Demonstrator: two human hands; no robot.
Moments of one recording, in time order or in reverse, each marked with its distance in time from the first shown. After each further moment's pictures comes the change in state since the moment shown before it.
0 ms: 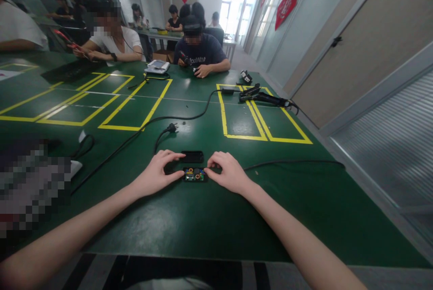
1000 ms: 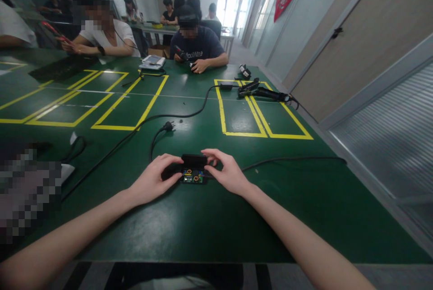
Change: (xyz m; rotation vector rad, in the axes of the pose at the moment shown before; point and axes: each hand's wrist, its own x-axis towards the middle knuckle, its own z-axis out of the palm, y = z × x) left_hand -0.006 0.004 0.000 -0.053 -0.038 0.112; right_hand -0.003 0.001 0.013 0.434 0.142 0.111
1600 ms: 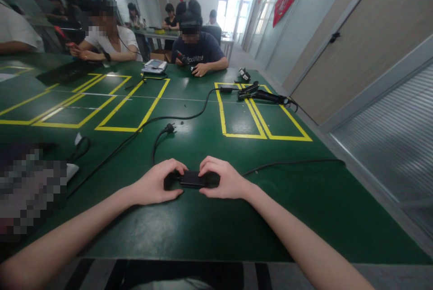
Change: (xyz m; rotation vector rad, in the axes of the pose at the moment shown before) left_hand 0.000 0.006 -0.009 -0.067 -0.175 0.095; right_hand -0.001 -0.016 -0.007 -0.071 -0.230 -0.333
